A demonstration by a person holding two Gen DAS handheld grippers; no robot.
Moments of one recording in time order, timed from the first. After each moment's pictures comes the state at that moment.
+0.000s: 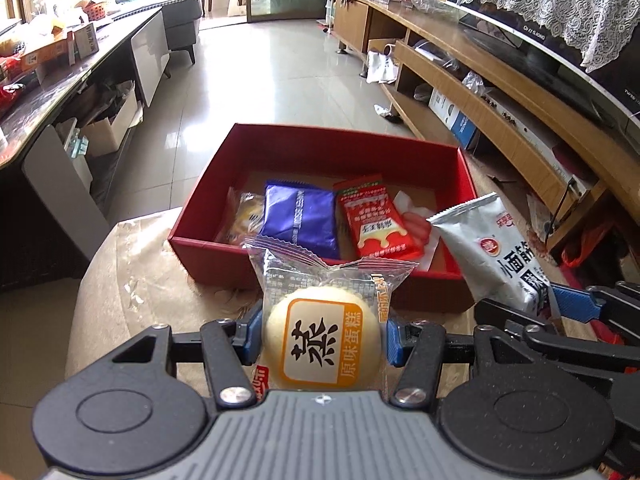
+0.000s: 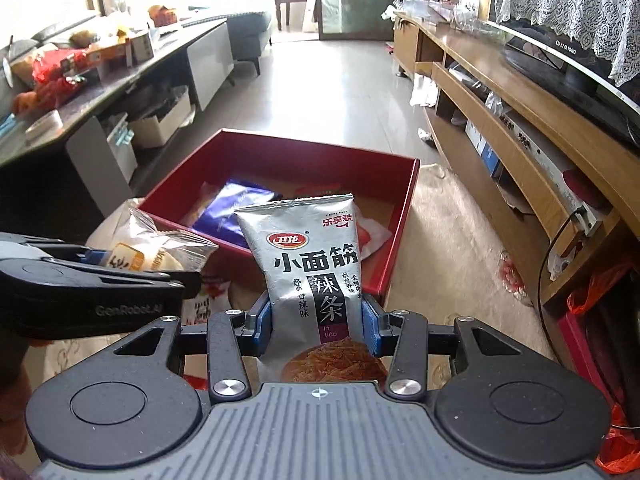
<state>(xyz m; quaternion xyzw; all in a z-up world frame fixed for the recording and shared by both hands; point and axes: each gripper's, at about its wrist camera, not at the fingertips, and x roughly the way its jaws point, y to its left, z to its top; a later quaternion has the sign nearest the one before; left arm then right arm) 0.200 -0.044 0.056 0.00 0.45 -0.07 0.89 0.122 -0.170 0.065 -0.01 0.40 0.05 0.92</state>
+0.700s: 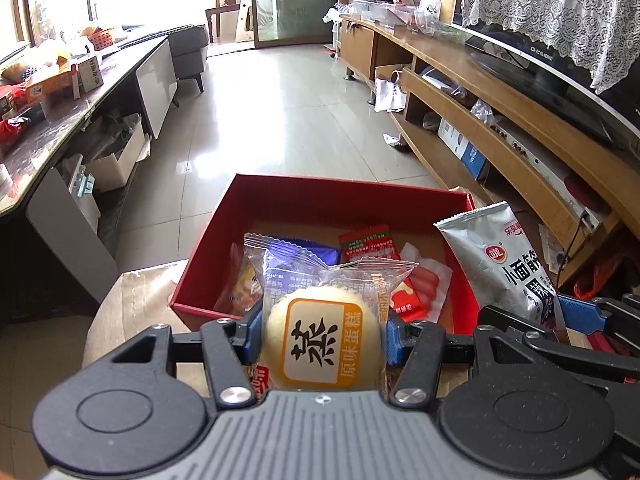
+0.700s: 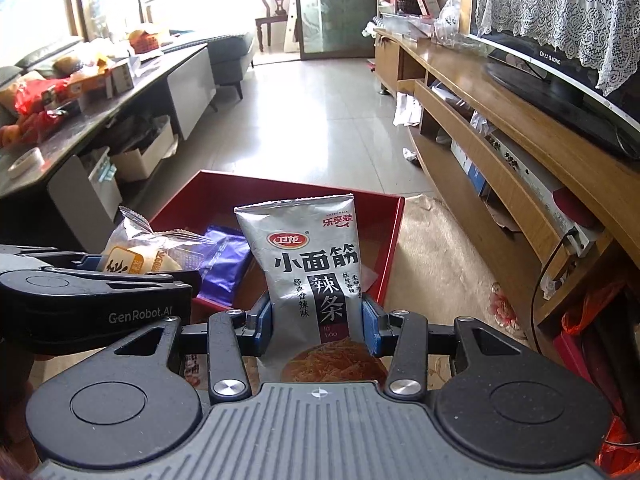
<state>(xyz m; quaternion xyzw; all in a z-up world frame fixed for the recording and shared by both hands) 0.232 -0.055 0.072 0.01 0.42 -0.05 0.91 0.150 -0.176 0.076 0.01 0.37 0.03 0.93</state>
